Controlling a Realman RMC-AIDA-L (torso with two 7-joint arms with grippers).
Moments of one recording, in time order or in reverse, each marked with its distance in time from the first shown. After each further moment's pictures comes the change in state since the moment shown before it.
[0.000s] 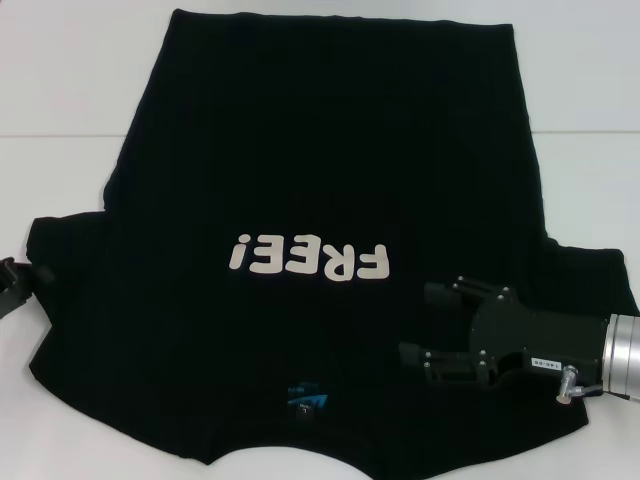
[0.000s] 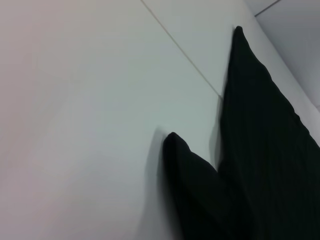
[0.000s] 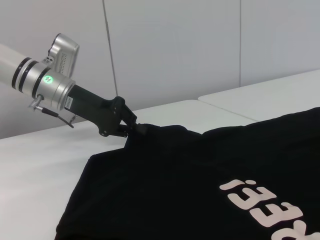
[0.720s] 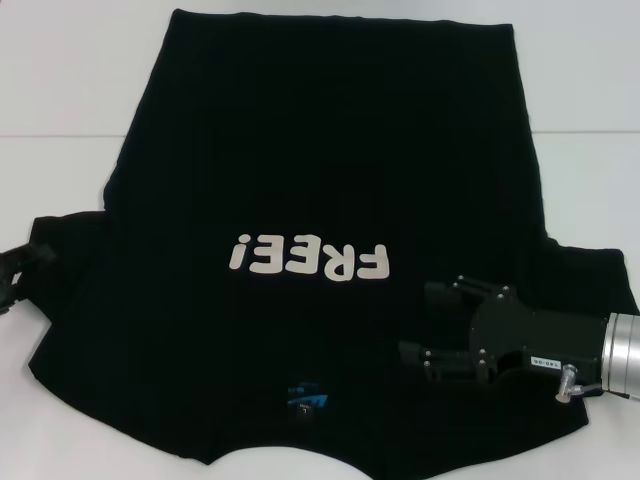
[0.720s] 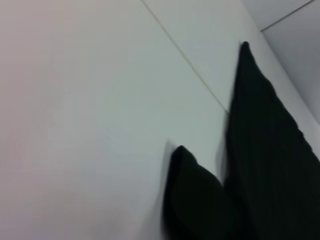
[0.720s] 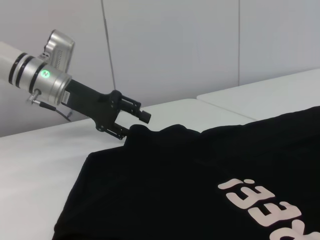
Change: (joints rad) left arm 0.002 0.008 -0.024 0.012 0.003 0.010 -0.044; right arm 0.002 0.000 -0.002 0.000 0.000 0.007 0.000
